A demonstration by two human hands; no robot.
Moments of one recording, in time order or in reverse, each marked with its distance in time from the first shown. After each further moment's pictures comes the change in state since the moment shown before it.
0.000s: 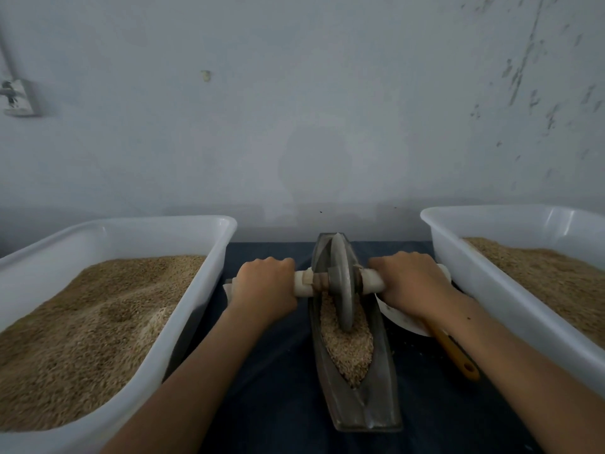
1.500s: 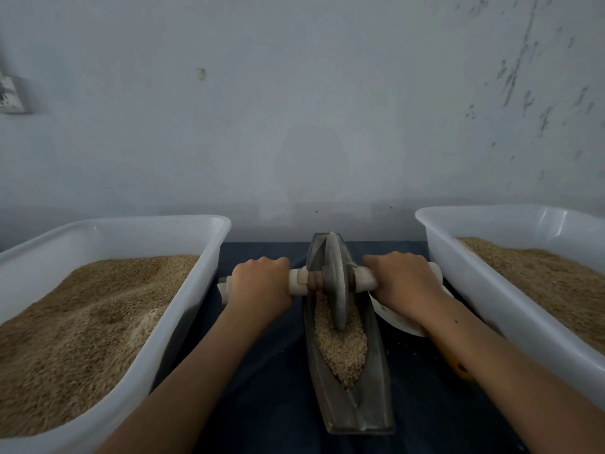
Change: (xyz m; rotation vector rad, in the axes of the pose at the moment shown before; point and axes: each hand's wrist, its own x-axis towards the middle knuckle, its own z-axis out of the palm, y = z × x) left_hand -0.002 0.006 -0.005 0.007 0.000 -0.062; right_hand 0.002 -0.002 0.007 -0.006 0.049 0.037
